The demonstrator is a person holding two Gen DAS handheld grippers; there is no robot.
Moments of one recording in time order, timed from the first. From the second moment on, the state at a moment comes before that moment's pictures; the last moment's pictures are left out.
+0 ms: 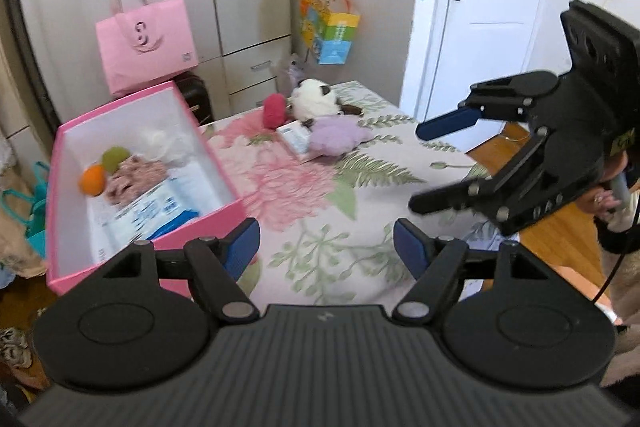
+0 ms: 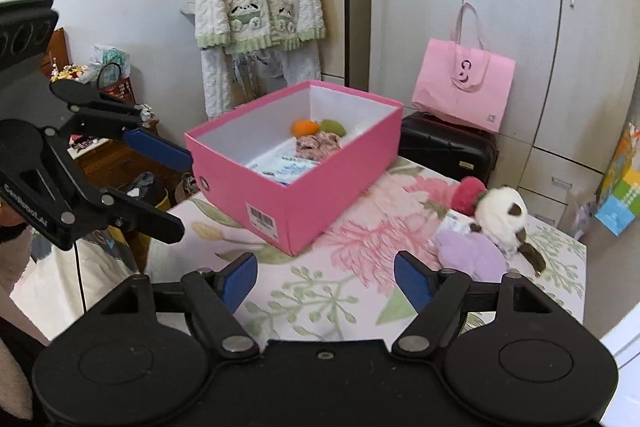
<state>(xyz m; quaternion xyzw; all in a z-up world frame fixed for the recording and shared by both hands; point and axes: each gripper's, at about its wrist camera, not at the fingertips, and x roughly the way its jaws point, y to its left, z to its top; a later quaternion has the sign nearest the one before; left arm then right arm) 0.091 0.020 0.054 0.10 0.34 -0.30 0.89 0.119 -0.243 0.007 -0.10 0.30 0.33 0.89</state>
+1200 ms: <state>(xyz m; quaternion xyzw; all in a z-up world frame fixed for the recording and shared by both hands) 0.258 -0.086 -0.062 -0.04 0.33 -0.26 0.91 0.307 -0.328 -0.115 -0.08 0.30 0.35 0.88</state>
